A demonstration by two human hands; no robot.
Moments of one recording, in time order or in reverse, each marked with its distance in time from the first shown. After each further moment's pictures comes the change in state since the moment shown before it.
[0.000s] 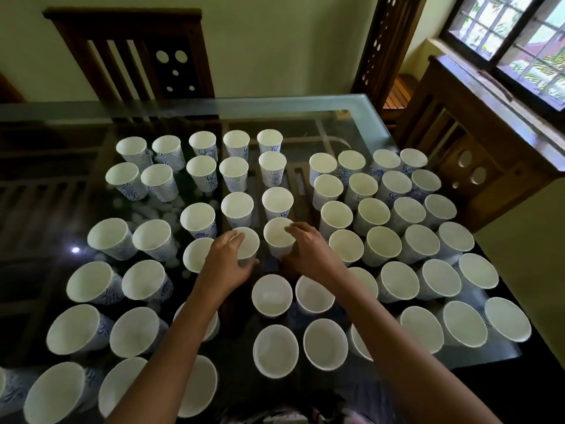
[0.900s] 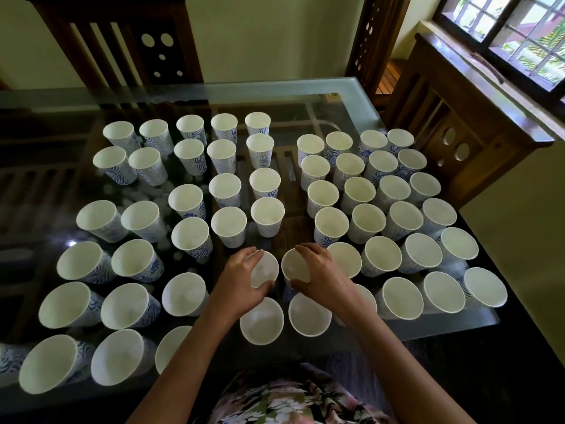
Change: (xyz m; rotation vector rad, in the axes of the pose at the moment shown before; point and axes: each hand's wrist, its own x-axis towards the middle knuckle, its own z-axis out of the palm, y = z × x) left_hand -0.069 0.029 0.035 -0.017 -0.099 0.075; right_hand -0.087 0.016 0.006 -0.060 -0.030 0.056
